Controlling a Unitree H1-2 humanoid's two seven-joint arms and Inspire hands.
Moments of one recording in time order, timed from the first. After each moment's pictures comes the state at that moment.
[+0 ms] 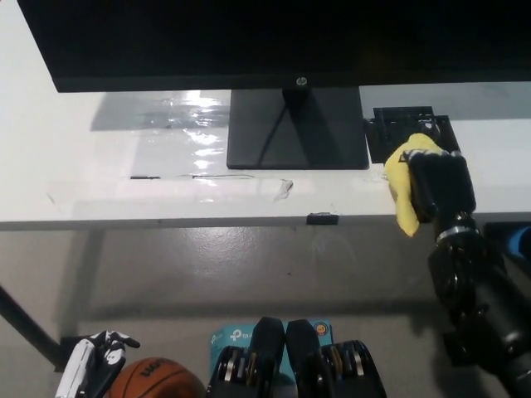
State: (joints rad) left_arm 0.00 0.22 0.06 0.40 0.04 -0.25 -0.06; right_arm -0.60 -0.23 0.32 0.56 -0.89 0.24 -0.25
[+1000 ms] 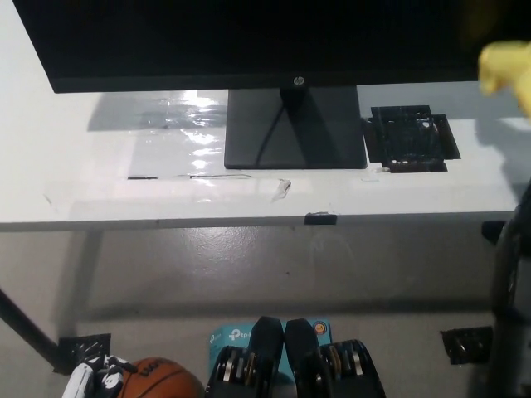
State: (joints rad) left_arm 0.06 0.22 0.06 0.40 0.08 -0.28 -0.06; right_arm -0.76 -0.01 -0.44 0.14 -0.27 0.21 -0.29
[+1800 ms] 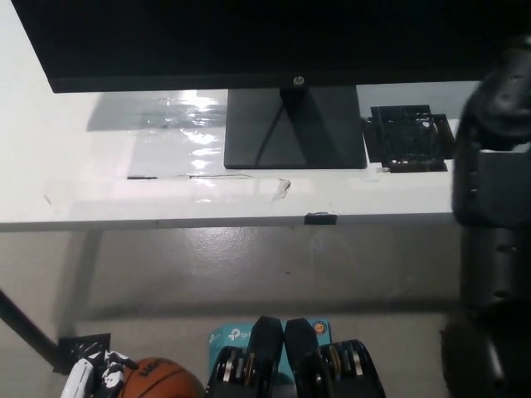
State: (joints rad) left_arm 0.06 0.22 0.06 0.41 0.12 -0.36 -0.04; right_arm -1.01 -0.02 -0.25 0.37 -0.30 0.05 -0.59
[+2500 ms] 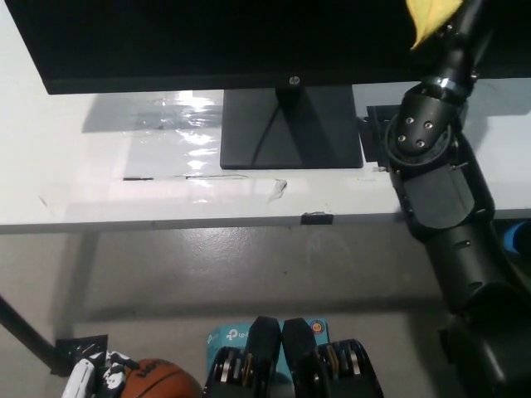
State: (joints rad) left_arm 0.06 0.22 0.05 0.40 0.12 -0.37 -0.04; right_arm -1.02 -0.03 0.00 0.71 -0.43 -0.16 -0.80
